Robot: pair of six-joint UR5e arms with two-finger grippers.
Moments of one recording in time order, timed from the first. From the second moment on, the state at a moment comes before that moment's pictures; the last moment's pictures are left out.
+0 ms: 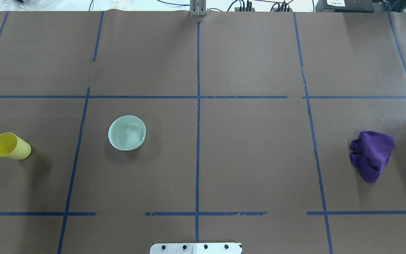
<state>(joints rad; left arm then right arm) -1.27 -1.29 -1.71 -2.76 -2.30 -0.51 1.54 -1.69 1.77 -1.30 2.35 0.08</state>
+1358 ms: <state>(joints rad) -0.84 -1.24 -1.69 -2.82 -1.84 -1.04 1.55 -1.70 1.77 -1.29 2.35 0.08</state>
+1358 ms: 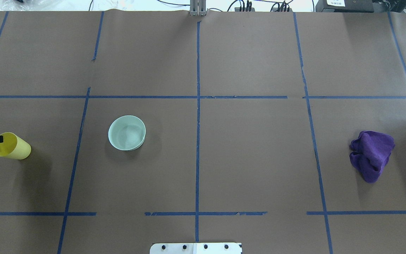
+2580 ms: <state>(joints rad) -1.27 -1.21 -1.78 -2.69 -2.27 -0.43 1.54 -1.70 1.78 -1.29 2.35 0.08</state>
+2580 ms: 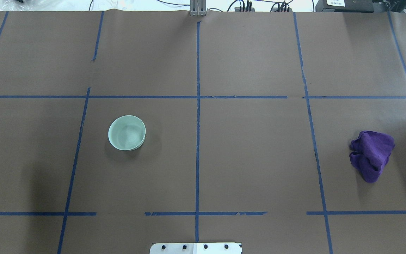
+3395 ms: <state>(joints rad) -1.69 -1.23 -1.54 -2.44 -2.43 0.37 1.54 -1.69 1.78 -1.29 2.36 0.08</state>
